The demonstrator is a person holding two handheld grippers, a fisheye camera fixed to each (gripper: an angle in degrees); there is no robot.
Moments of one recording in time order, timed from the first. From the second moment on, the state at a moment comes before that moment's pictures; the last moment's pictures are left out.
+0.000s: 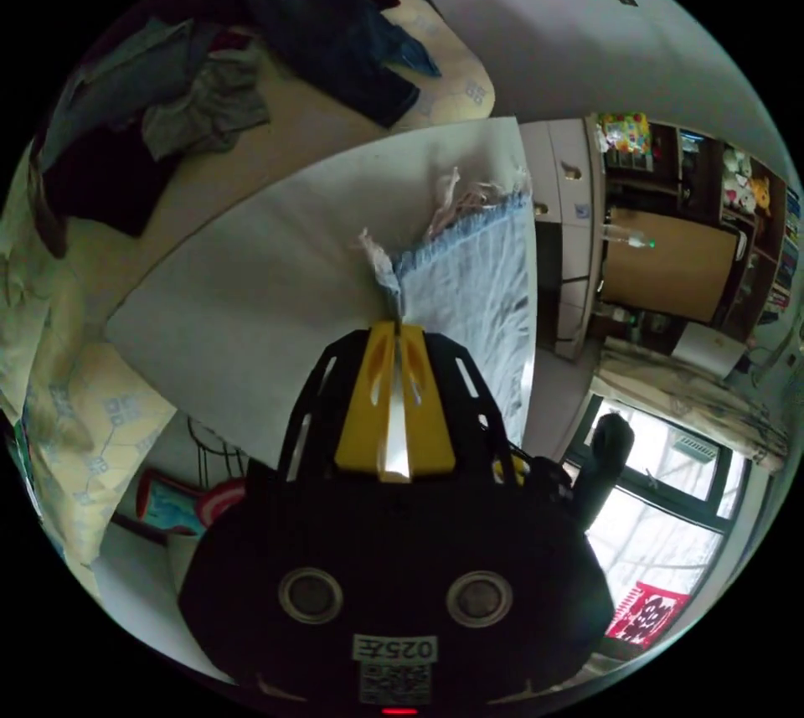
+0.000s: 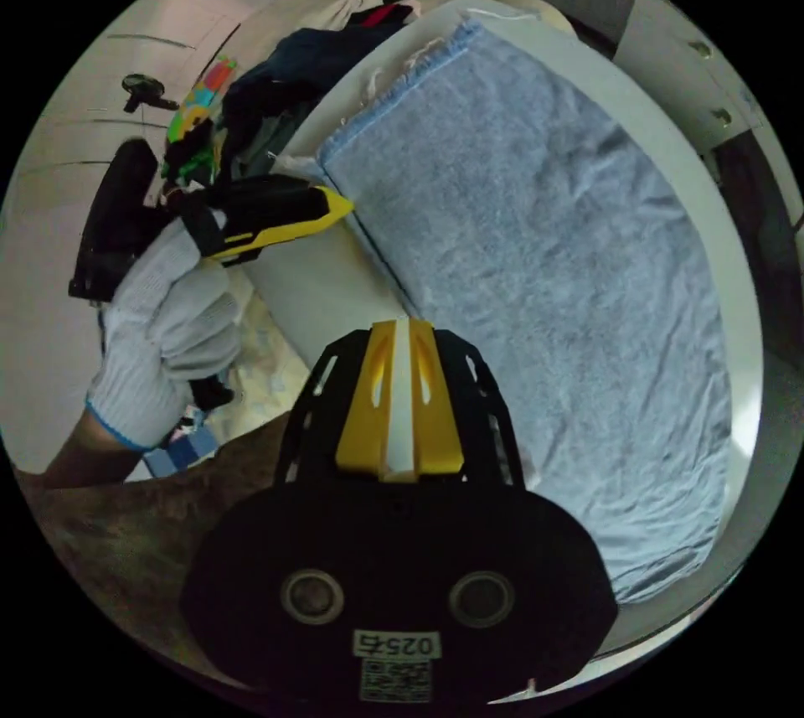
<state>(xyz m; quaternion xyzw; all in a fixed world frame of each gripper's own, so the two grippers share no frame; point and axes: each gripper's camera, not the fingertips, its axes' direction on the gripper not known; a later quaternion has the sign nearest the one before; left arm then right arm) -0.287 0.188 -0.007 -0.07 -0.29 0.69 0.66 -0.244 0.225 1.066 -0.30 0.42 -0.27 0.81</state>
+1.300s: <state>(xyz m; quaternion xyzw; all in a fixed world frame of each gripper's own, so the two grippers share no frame) -0.420 0.203 0.052 -0.23 -0.24 0.85 0.40 -0.311 0.028 1.066 -0.26 0.58 -0.16 0.76</state>
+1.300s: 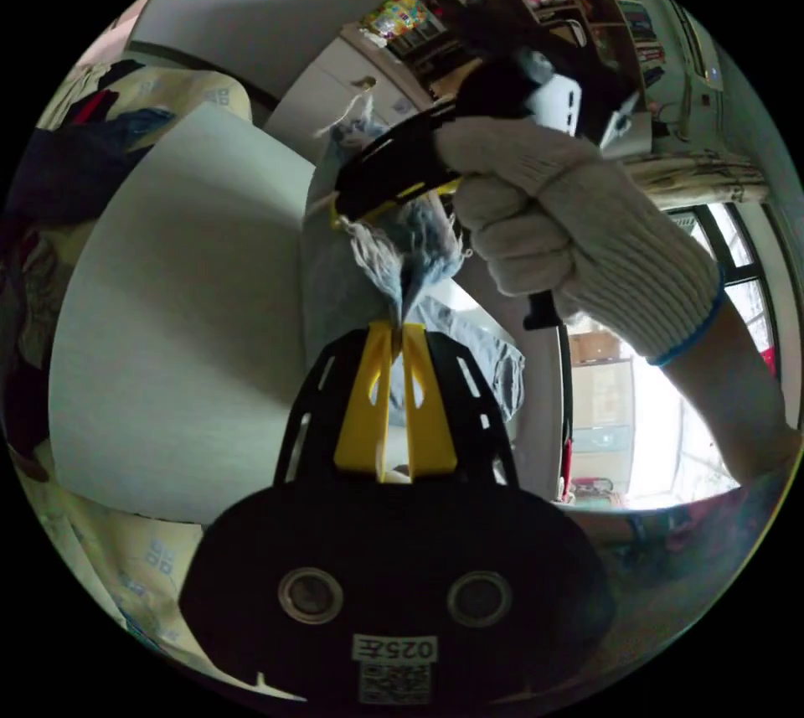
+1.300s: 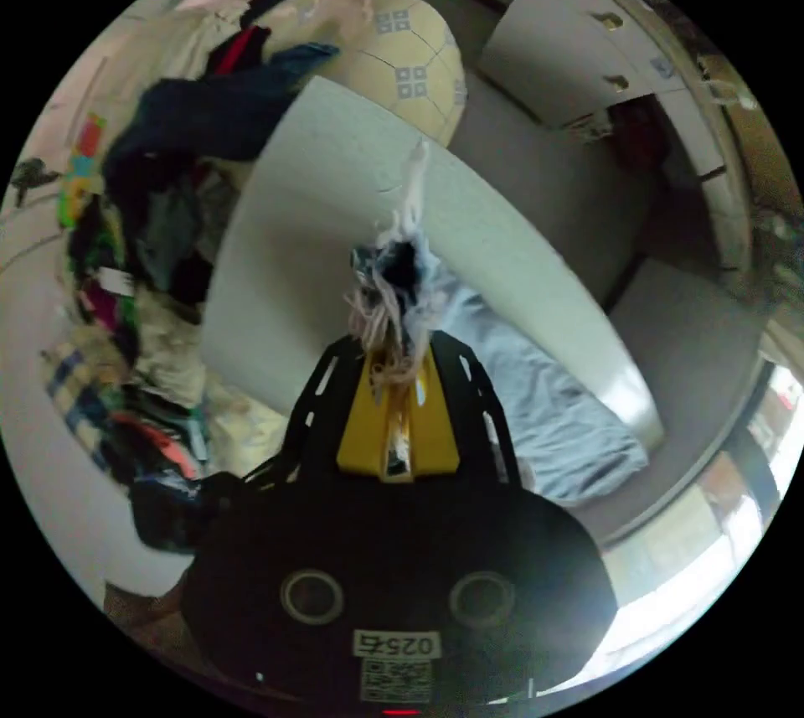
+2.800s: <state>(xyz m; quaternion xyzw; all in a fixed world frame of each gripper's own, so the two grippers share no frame) -1.074 0.287 0.271 0.00 -0.39 0.91 -0.12 0.187 0.041 0.576 -0.12 0.20 -0.13 0.96</state>
